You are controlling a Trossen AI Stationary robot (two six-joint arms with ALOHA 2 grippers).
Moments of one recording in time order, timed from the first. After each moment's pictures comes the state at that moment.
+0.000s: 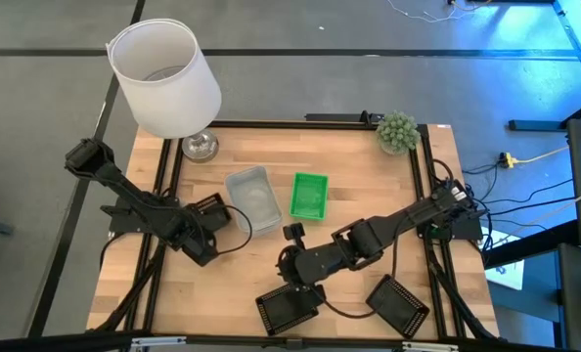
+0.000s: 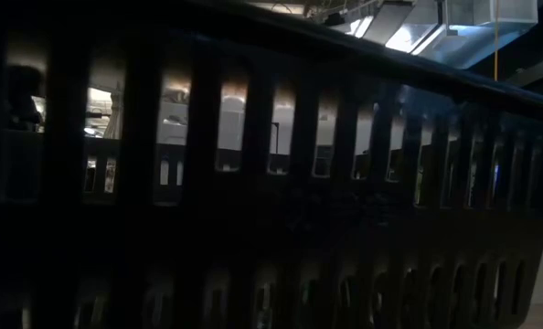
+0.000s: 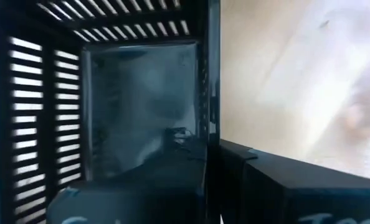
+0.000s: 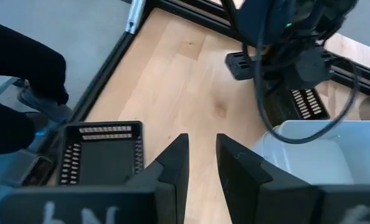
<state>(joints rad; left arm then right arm) -0.61 1.26 0.59 -0.74 -0.39 -1.12 0.47 1.94 1.95 -0.75 0.23 -0.03</state>
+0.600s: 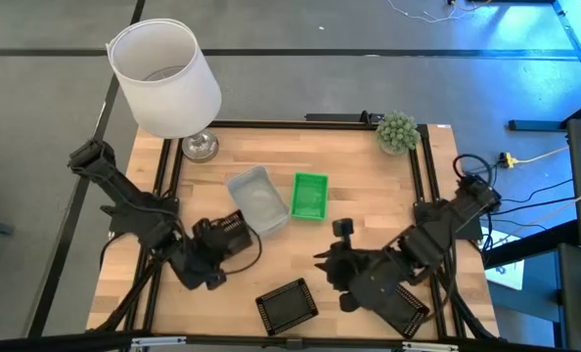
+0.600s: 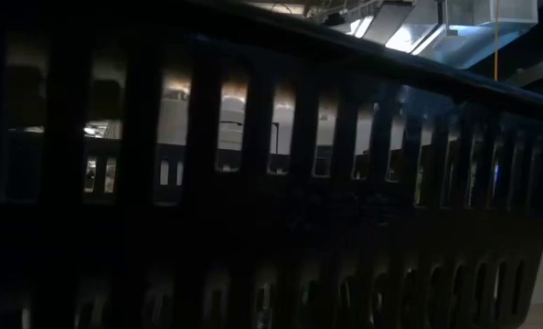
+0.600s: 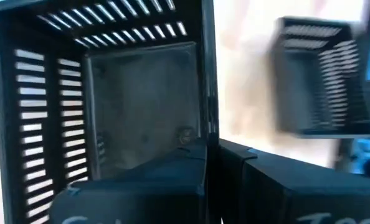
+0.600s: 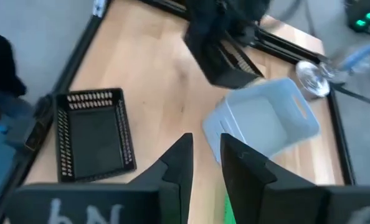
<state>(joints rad) -0.74 1.31 1.02 -0.75 -0.51 -1.09 0.66 1.77 1.94 -1.05 0.59 0.17</state>
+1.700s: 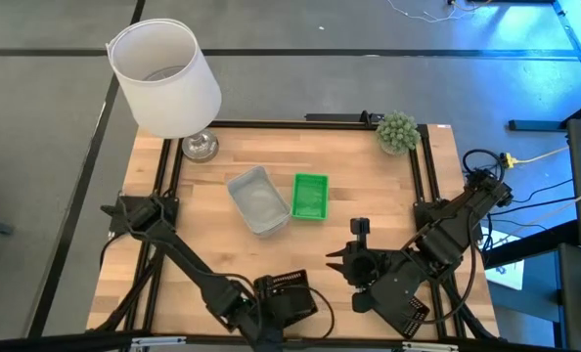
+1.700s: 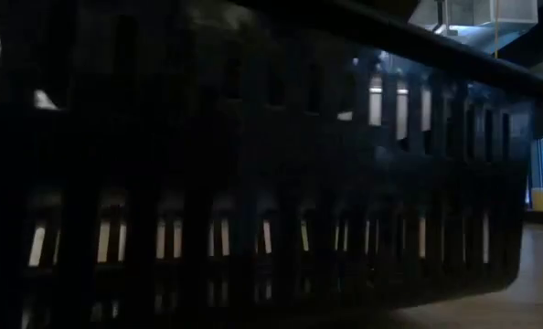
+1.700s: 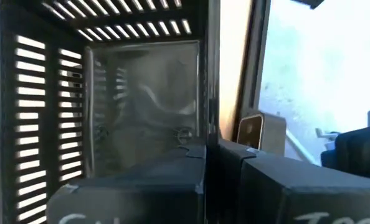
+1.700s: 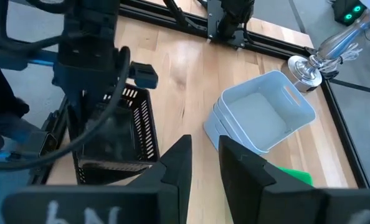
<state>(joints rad) -0.71 2.07 1.77 -0.64 -0.38 -0.86 0.72 1.67 1.83 -1.01 0.65 0.31</state>
